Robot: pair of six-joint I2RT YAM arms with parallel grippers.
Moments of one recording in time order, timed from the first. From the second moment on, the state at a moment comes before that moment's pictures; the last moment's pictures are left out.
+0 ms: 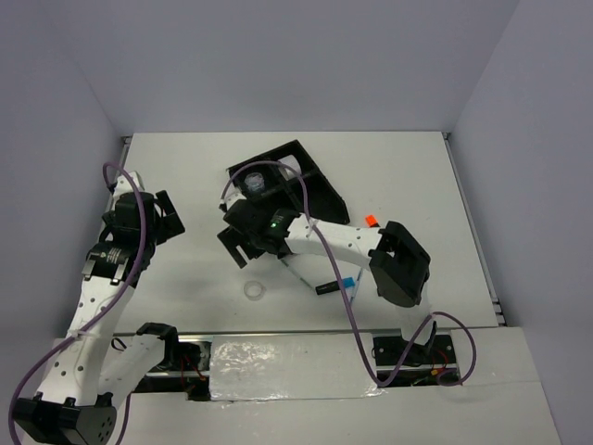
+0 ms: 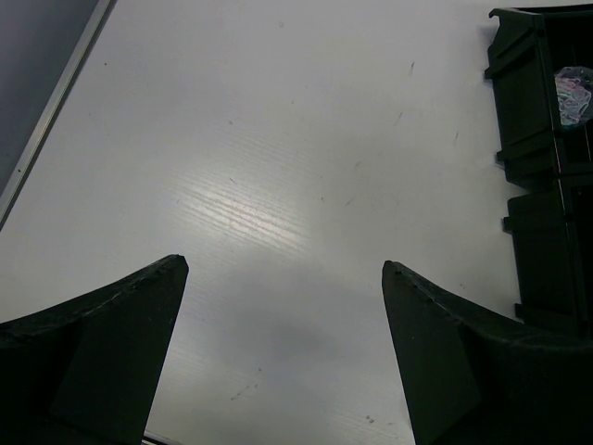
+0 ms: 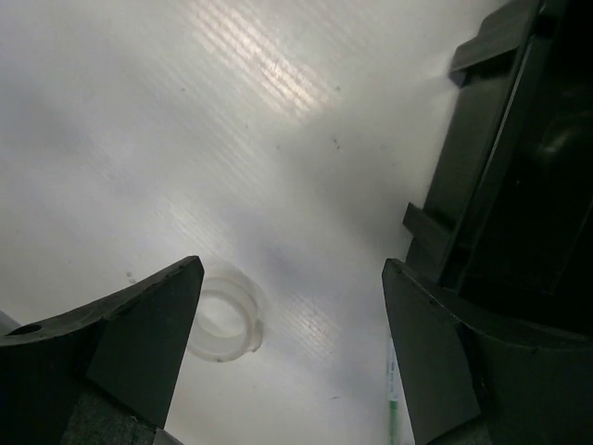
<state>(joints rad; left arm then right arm) -0.12 0.83 0.94 -0.76 -0.39 -0.43 1.05 1.94 1.57 -0.52 0.20 0.27</state>
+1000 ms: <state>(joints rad) -0.12 0.83 0.94 -0.76 -0.39 -0.43 1.17 2.00 1.39 -0.47 0.08 0.34</state>
